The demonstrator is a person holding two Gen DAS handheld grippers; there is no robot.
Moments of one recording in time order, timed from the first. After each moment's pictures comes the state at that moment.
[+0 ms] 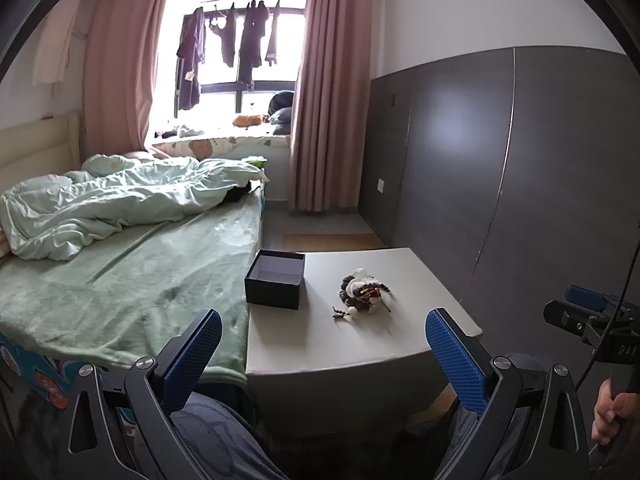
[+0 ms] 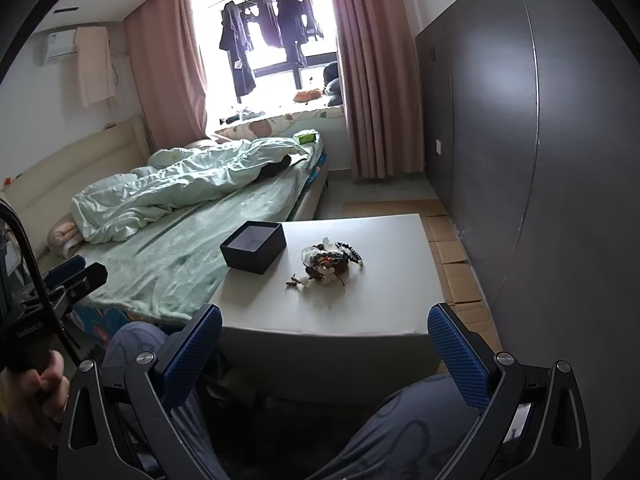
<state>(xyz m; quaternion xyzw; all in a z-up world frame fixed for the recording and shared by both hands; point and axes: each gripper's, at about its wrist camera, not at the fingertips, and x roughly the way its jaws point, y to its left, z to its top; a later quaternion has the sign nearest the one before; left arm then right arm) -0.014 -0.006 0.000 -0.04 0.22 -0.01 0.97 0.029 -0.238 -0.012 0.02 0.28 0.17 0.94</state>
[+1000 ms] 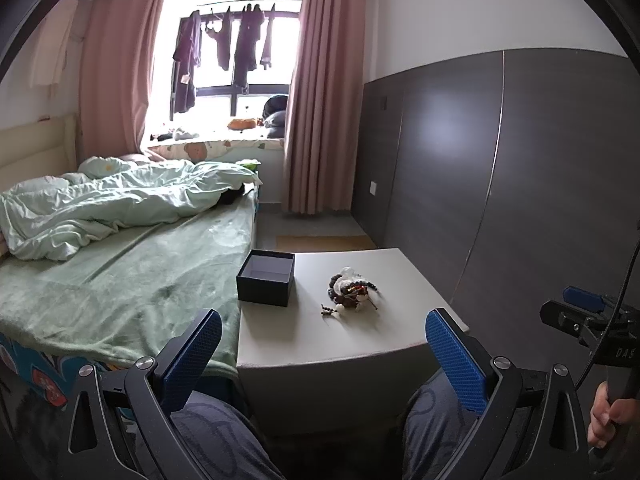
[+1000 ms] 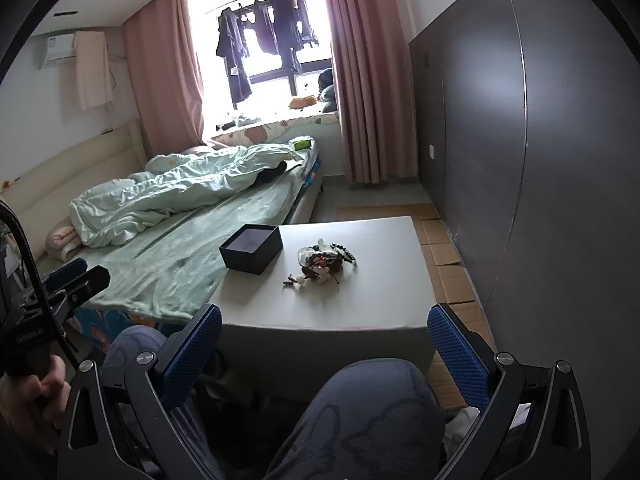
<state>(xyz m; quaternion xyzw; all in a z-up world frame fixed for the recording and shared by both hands) -0.031 -0.015 0.003 -0.04 0.22 -0.02 0.97 0.015 -0.249 -0.009 0.02 0.27 0.17 0.95</state>
